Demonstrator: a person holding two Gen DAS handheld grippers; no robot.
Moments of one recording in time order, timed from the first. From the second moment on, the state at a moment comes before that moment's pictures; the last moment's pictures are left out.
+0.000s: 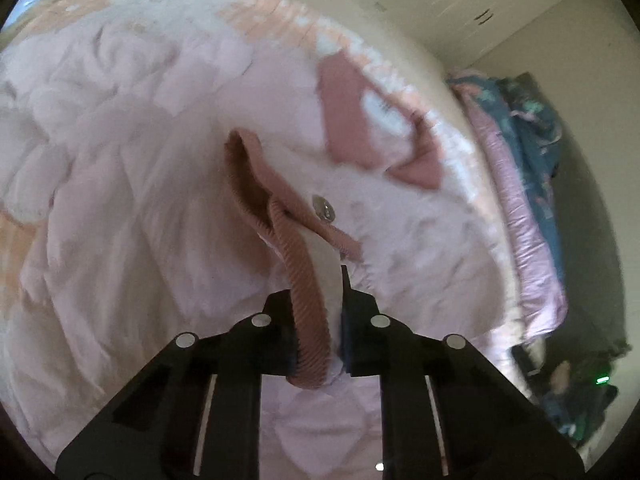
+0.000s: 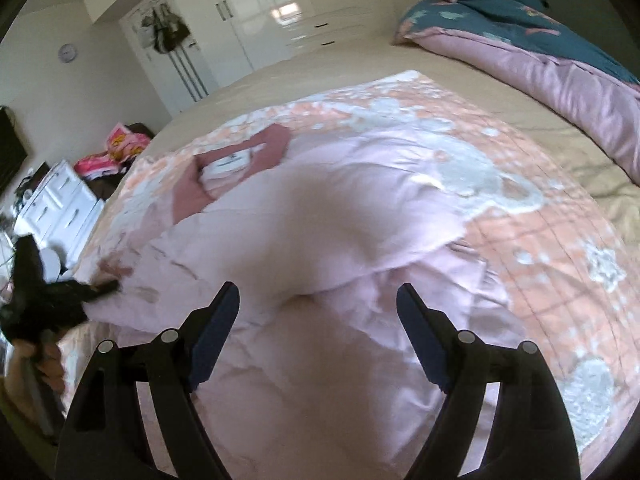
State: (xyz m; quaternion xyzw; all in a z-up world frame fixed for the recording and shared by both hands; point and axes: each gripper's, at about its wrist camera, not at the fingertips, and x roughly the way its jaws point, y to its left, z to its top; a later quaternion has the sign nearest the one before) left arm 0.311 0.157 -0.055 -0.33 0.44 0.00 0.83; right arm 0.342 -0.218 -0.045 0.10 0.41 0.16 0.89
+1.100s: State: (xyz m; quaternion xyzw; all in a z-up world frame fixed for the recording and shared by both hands) left arm 0.309 0.177 -0.074 -0.20 0.46 0.07 0.86; right arm 0.423 -0.172 -0.096 0.03 0.49 0.13 0.86
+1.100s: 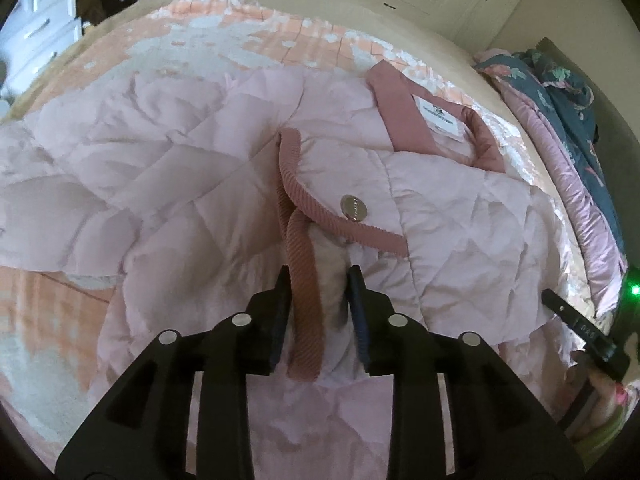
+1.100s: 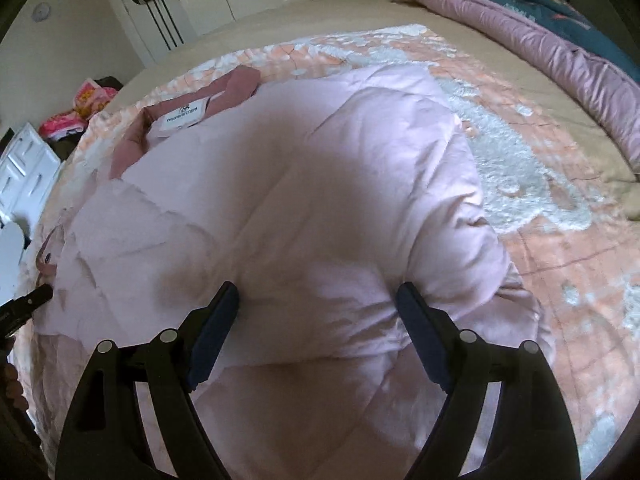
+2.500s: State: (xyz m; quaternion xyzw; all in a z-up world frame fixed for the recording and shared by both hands) left arm 0.196 0.222 0.004 -0.22 0.40 0.12 0.88; right arm 0.284 -0.095 0.037 0.02 0.37 0.22 0.90
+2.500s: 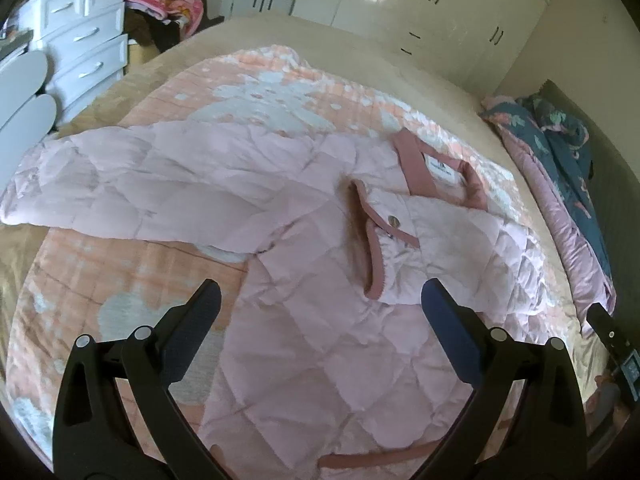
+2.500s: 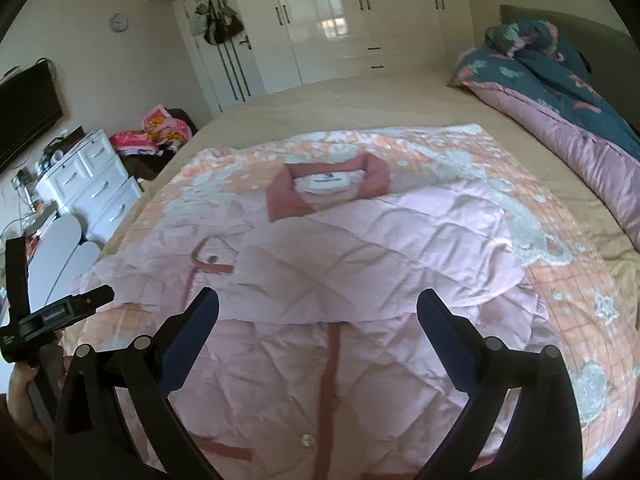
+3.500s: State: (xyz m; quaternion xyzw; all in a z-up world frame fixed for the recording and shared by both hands) left arm 0.129 0.327 -0.014 -0.29 0.37 0.20 0.86; right arm 0.244 0.063 0.053 -0.06 0.35 0.33 0.87
